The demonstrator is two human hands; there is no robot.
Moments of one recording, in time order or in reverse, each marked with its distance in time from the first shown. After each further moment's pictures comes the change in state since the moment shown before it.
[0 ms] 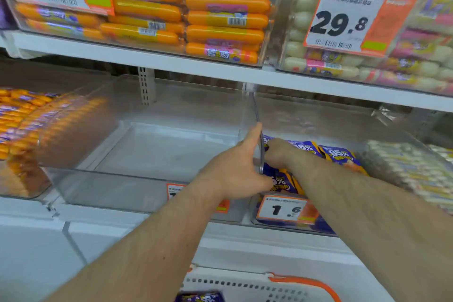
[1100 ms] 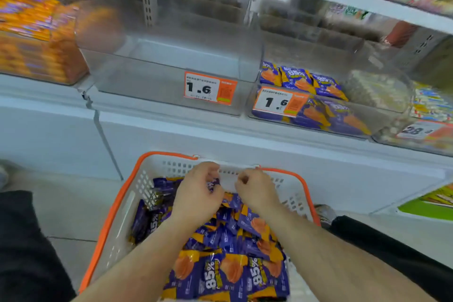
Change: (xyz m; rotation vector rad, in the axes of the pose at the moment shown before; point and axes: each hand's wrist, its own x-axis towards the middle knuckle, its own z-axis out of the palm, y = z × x) left_hand -0.218 -0.086 0.129 -0.146 0.318 -0.207; right_hand -0.232 0.034 0.221 0.318 0.185 -0.163
